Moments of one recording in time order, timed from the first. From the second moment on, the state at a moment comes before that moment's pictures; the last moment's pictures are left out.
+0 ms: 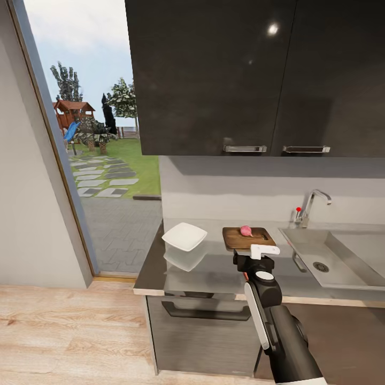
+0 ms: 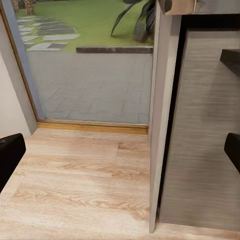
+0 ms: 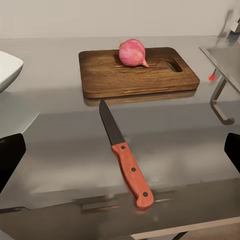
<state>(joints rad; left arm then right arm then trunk) 0.10 0.12 -0.14 -0.53 0.21 -1.03 0.05 -0.42 0.17 0.08 -1.47 0.05 0.67 -0.35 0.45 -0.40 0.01</state>
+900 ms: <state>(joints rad) 0.10 0.12 -0.14 -0.53 0.21 -1.03 0.05 -0.42 0.17 0.08 -1.47 0.05 0.67 -0.35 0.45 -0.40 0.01</state>
